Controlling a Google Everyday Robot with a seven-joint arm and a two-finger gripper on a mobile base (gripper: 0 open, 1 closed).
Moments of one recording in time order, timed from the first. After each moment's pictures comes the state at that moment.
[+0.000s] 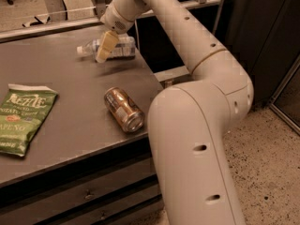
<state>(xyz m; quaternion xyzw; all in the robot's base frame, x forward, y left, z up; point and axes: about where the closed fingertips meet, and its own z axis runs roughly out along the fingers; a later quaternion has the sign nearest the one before) 0.772 0.148 0.883 -0.70 0.61 0.16 0.34</state>
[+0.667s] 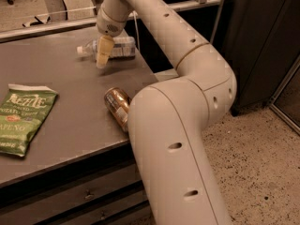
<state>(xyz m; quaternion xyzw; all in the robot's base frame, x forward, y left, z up) 0.768 0.159 0.861 -0.74 0.61 0.11 0.27</state>
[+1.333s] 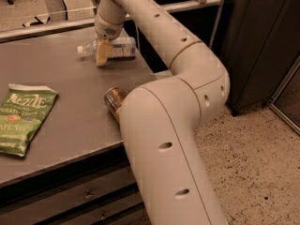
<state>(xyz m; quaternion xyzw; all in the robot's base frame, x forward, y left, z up) 0.762 0.160 0.842 -0.76 0.60 0.08 0.22</state>
